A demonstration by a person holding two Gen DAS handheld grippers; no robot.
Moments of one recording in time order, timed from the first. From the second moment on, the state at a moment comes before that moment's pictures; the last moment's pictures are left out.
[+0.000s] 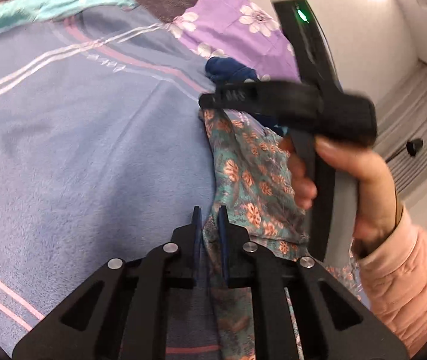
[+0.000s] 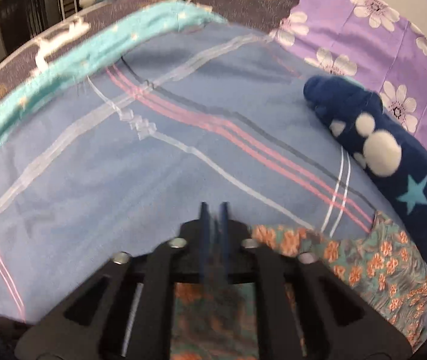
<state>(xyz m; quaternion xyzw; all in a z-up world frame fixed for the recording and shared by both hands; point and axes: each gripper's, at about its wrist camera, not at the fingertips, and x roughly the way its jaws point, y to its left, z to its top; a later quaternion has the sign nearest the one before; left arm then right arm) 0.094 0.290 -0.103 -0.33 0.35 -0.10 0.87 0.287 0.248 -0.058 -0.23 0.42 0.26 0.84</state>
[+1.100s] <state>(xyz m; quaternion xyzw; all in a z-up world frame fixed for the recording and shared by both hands) 0.156 0.138 -0.084 -0.04 0.42 -0.03 0.90 0.132 -0.323 -0.041 0.15 0.36 0.02 0.92</state>
